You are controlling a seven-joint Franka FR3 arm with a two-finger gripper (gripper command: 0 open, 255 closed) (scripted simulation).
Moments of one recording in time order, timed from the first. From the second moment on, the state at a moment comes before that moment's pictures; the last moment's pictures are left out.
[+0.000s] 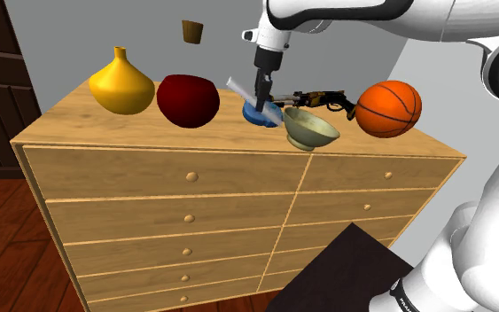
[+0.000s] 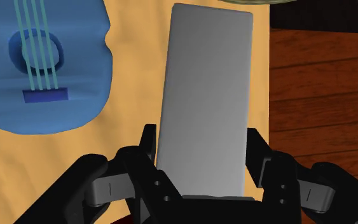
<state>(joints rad) 0.18 0.14 -0.06 -1.58 0.00 1.74 -0.80</state>
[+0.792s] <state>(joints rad) 0.17 0.17 -0.06 -1.38 0.00 1.56 -0.80</state>
